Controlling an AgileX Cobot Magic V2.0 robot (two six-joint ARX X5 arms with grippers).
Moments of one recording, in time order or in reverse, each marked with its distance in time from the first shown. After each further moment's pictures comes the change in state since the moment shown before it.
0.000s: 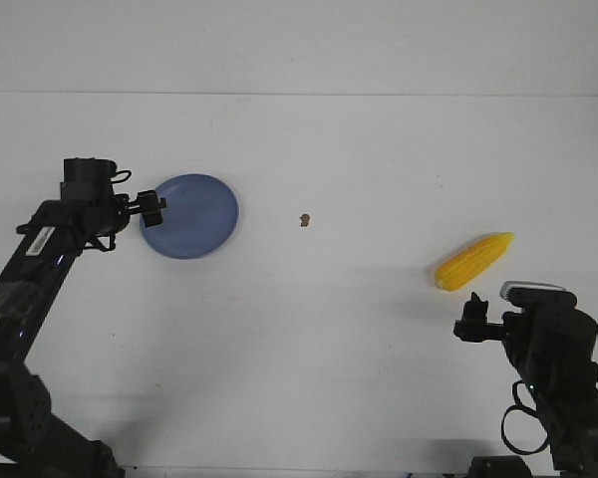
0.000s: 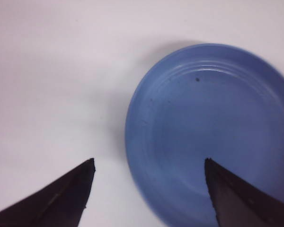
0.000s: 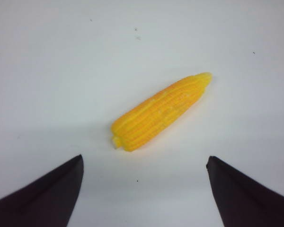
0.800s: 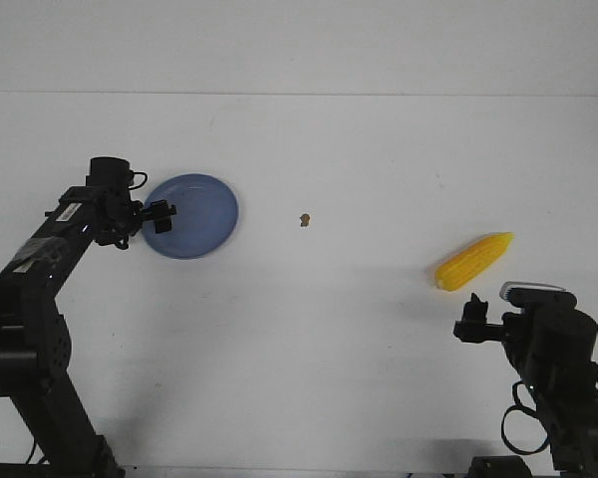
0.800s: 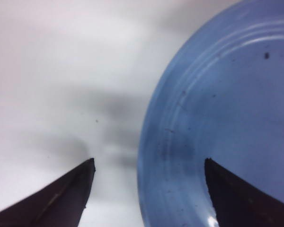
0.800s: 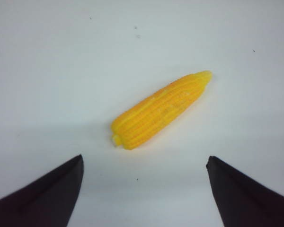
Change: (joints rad) left arm 0.014 0.248 0.080 -0.026 0.000 0.003; right arm 0.000 0.000 0.000 -0.010 0.000 0.000
